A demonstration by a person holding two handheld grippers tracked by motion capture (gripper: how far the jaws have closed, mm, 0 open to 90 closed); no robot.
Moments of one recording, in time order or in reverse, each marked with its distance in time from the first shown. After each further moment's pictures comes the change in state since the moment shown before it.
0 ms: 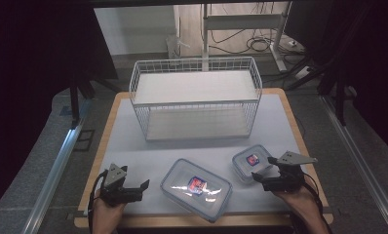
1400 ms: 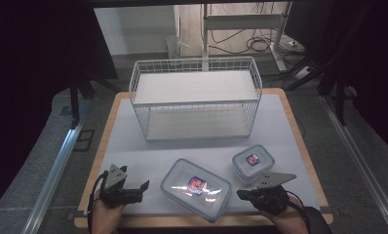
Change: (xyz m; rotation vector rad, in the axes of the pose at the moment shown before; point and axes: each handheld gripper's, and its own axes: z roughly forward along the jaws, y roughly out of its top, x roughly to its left) left arm -0.003 0.000 -0.003 -0.008 0.017 0.031; right arm 0.070 -0.007 0.001 0.121 0.277 -0.115
